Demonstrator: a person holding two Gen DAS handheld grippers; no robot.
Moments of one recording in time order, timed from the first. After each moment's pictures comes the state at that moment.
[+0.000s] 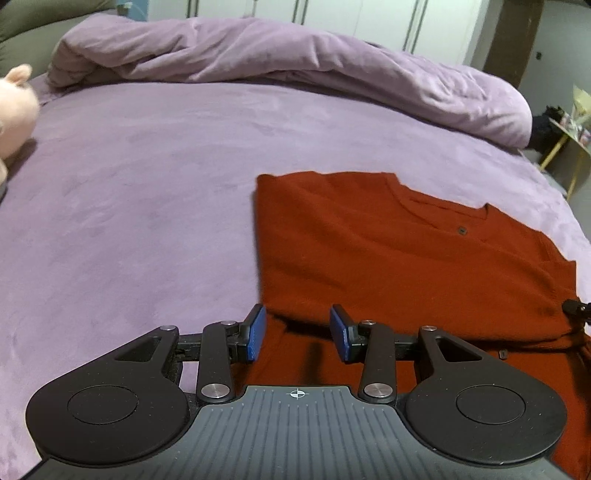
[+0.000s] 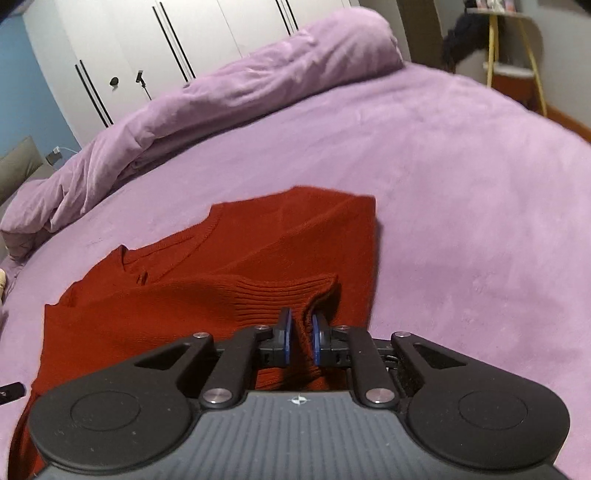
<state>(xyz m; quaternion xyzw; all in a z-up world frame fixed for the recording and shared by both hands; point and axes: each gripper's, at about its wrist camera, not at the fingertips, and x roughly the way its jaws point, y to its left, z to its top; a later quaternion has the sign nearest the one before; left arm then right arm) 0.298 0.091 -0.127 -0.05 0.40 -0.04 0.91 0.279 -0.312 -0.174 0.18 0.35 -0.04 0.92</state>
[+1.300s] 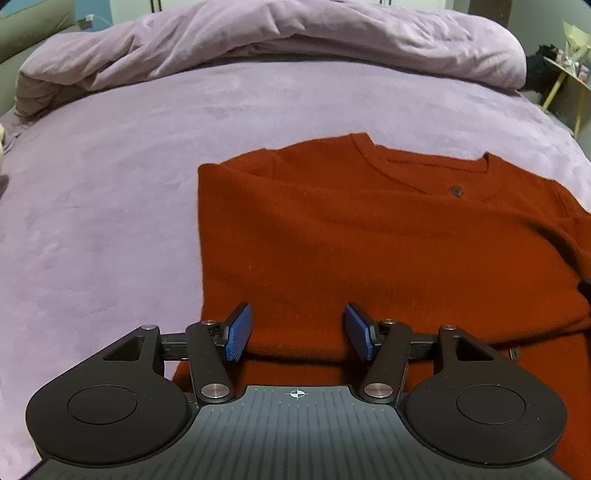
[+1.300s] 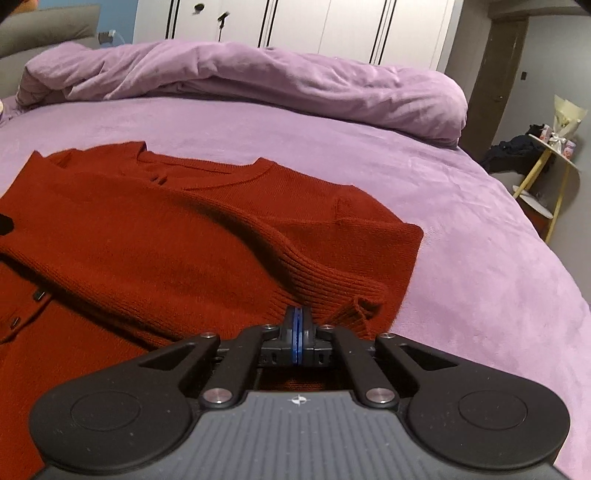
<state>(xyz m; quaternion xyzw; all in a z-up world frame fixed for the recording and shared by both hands) 0.332 0.036 -0.144 0.03 0.45 -0.04 0.89 0.277 -0.240 -0.189 -0.07 0.34 -0.03 0.94</state>
